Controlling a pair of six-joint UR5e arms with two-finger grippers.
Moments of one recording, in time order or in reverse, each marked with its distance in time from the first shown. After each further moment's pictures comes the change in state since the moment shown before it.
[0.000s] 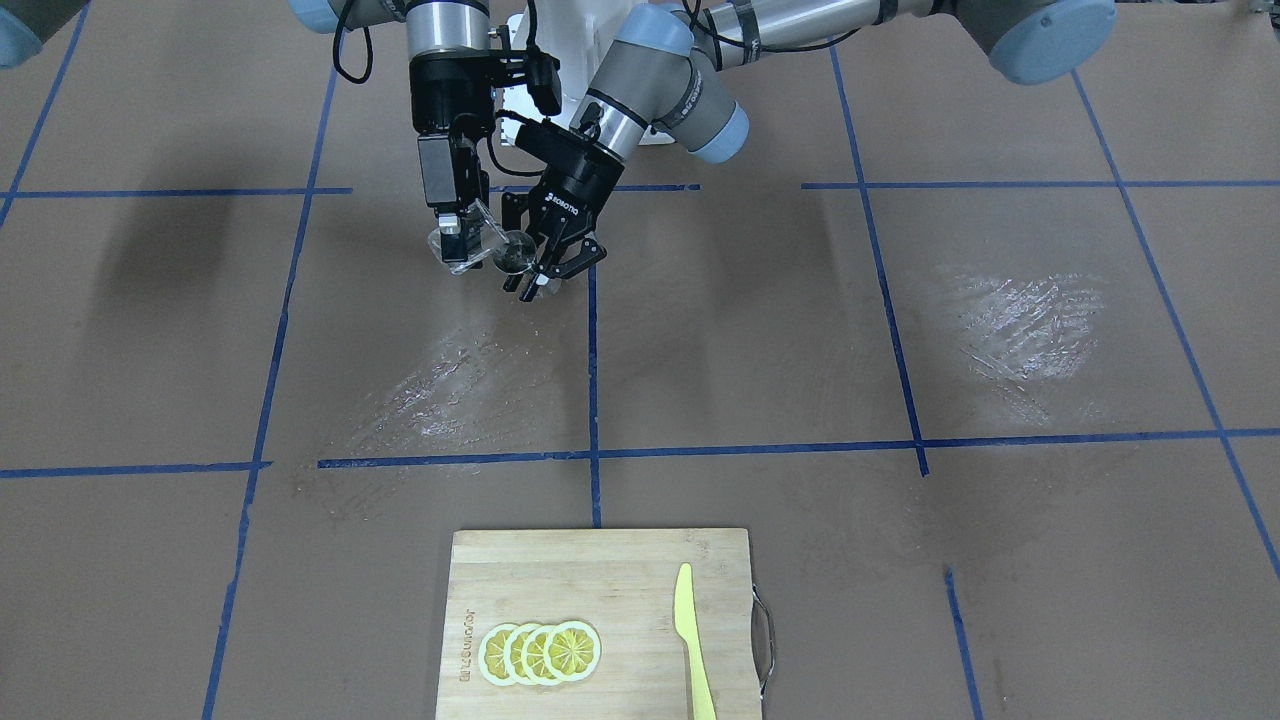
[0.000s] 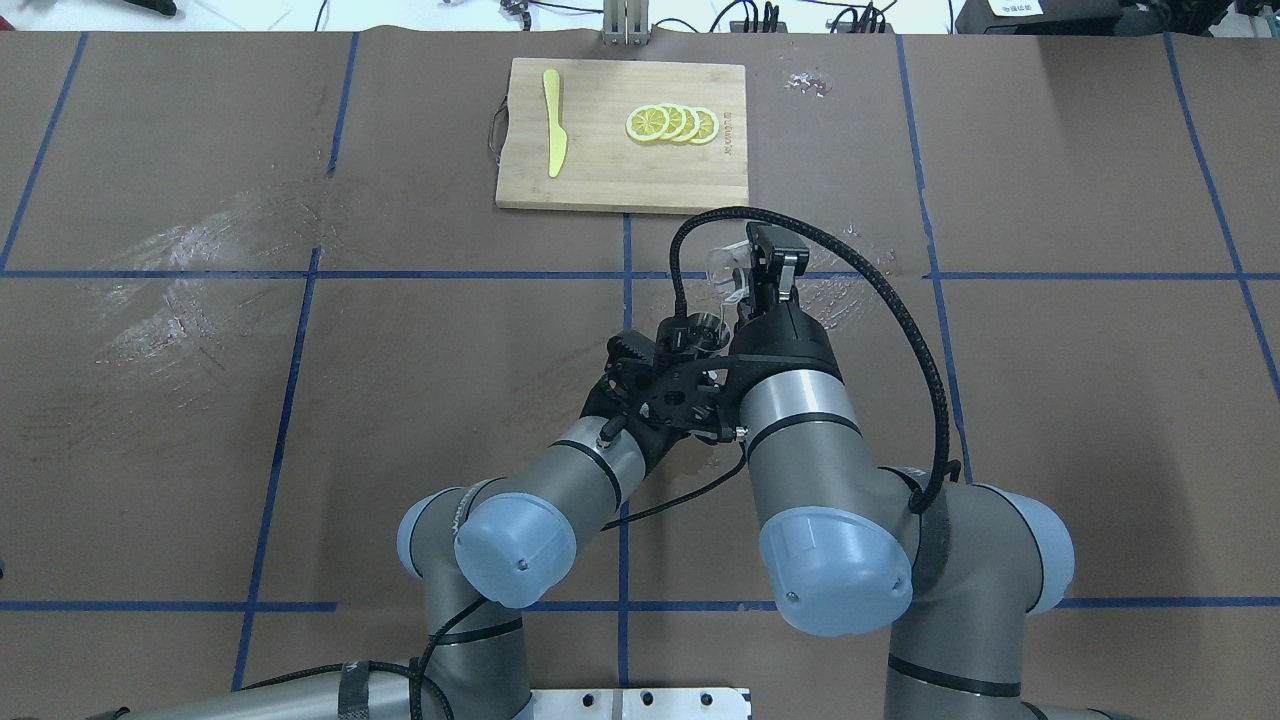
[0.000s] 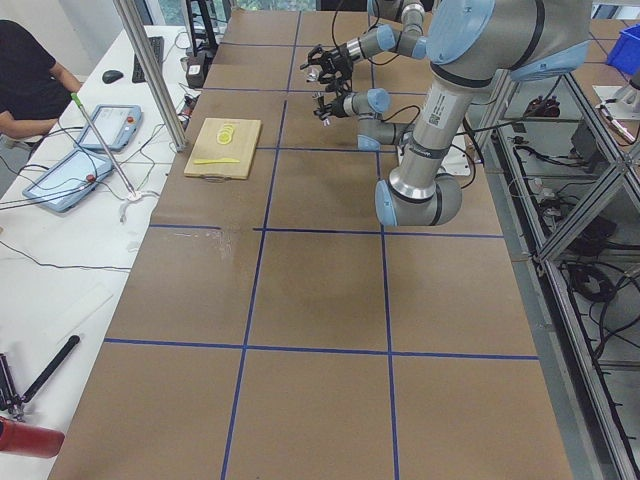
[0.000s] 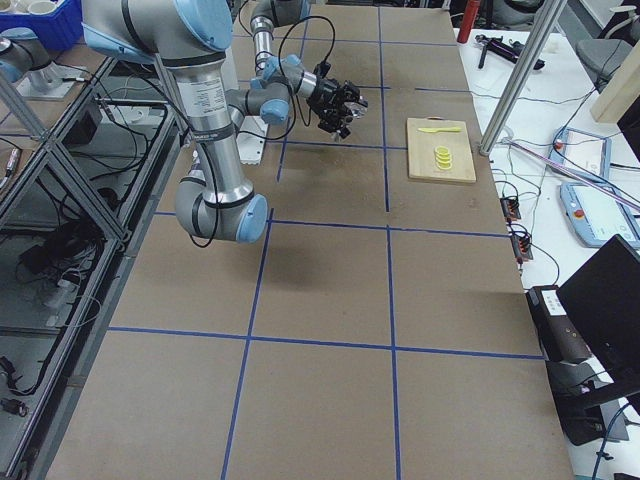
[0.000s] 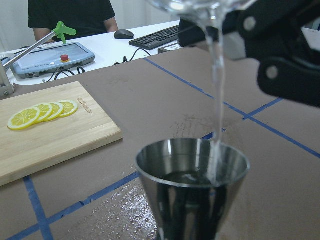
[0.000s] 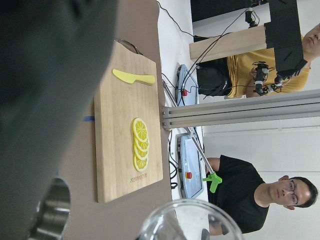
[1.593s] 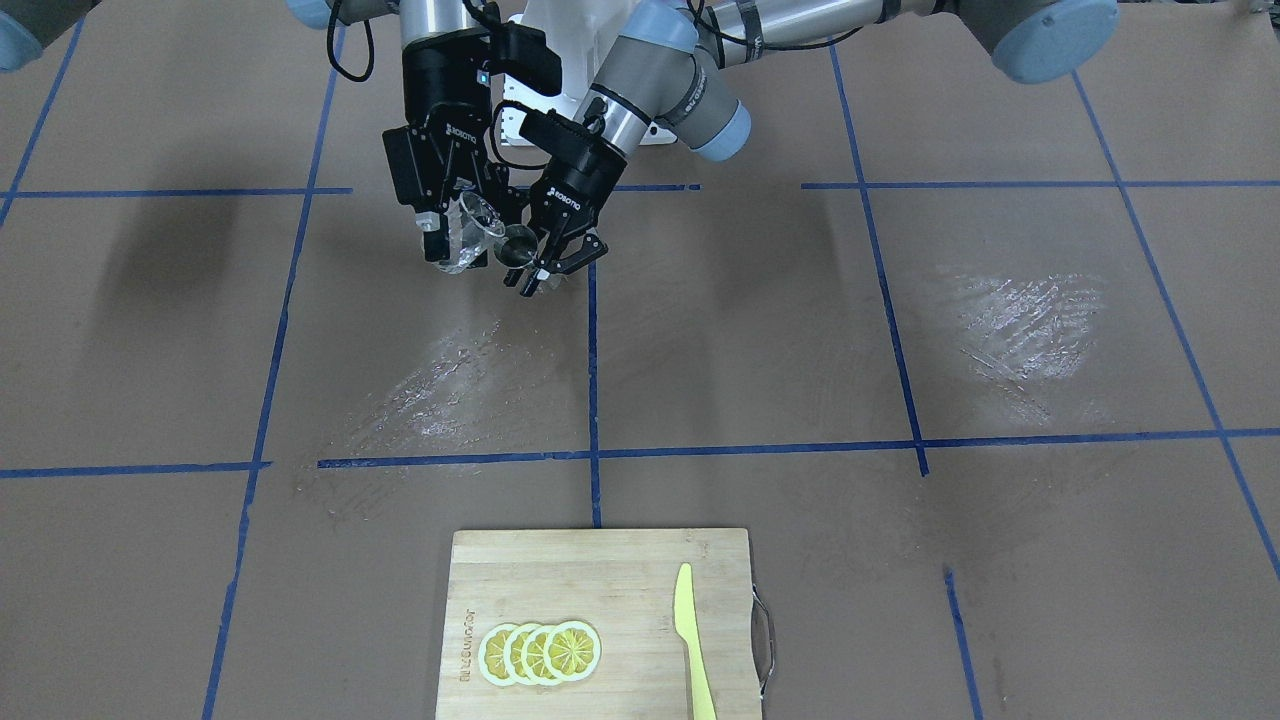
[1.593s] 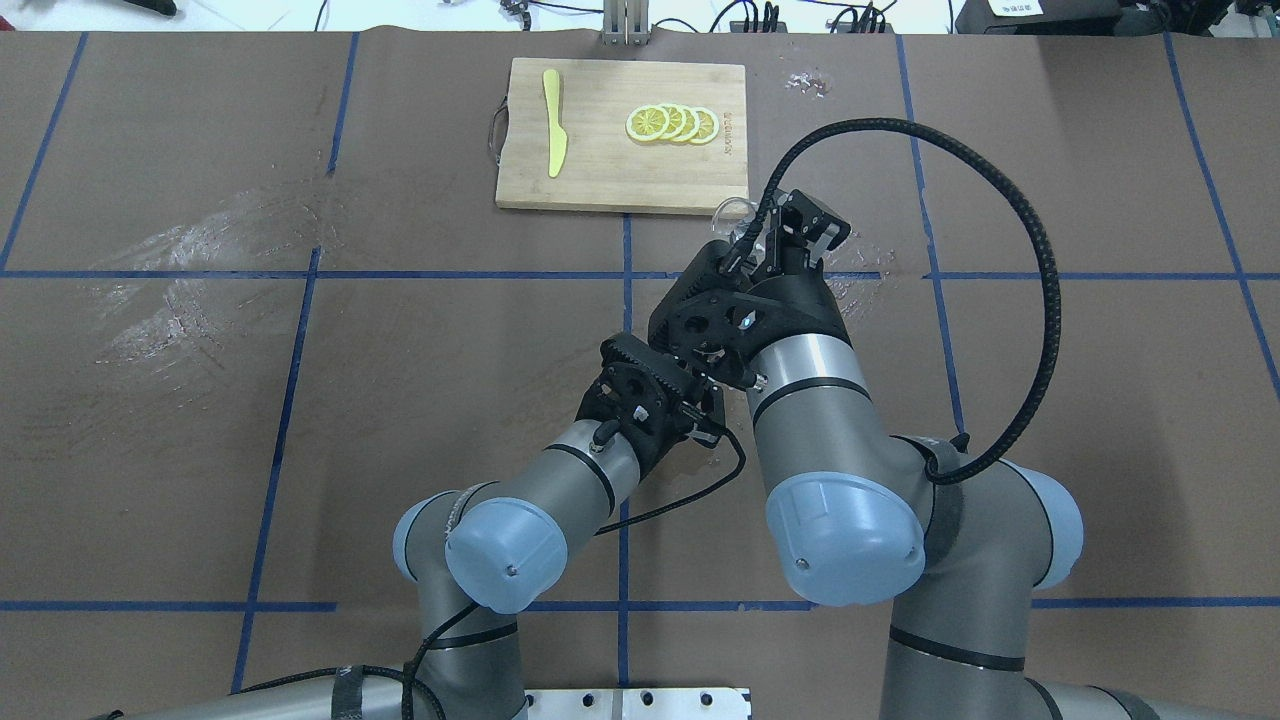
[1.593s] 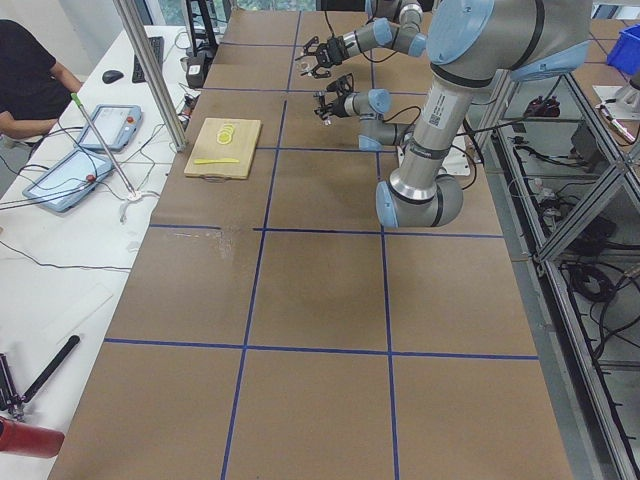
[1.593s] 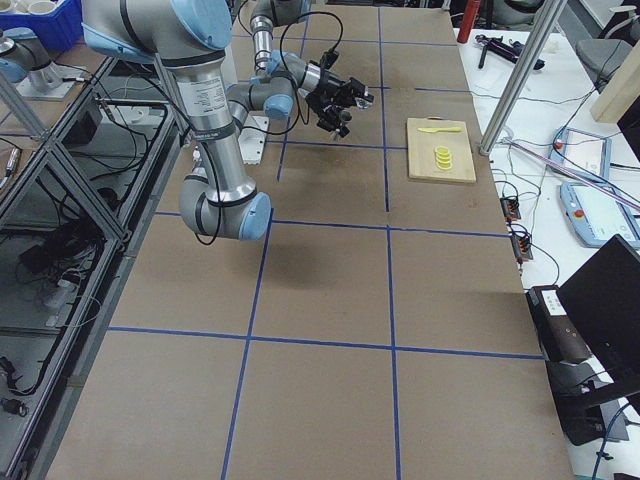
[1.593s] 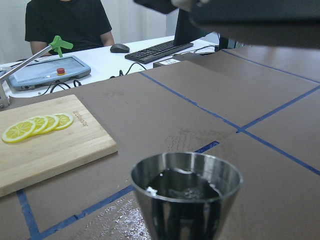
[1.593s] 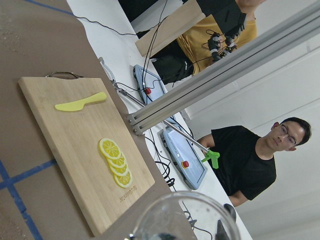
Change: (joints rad) left arm 0.004 0.011 -0.014 -0.026 0.001 -0.004; right arm 0.043 0.017 0.012 0.011 0.013 0.442
